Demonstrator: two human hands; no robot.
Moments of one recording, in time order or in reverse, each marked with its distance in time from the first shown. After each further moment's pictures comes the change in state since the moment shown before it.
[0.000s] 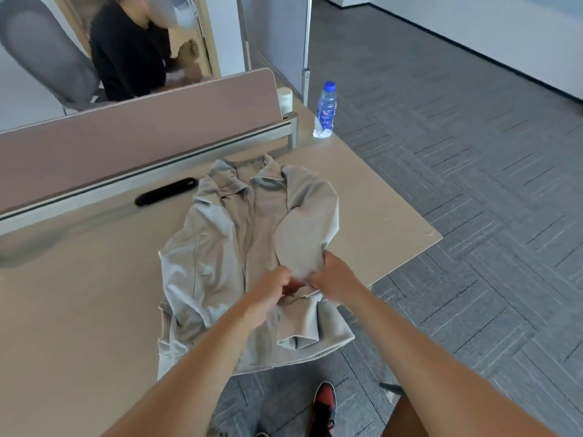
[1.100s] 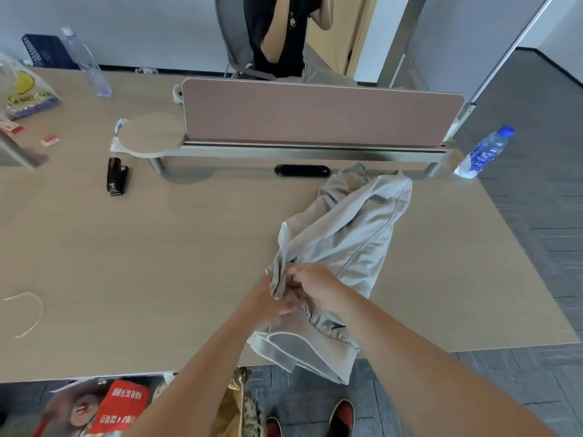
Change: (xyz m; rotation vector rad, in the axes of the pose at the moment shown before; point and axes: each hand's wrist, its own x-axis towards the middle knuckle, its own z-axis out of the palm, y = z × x) left_hand -0.078 -0.138 -0.223 0.157 0.331 0.120; right_hand 0.005 -0.157 0.242 0.006 -0.490 -0.023
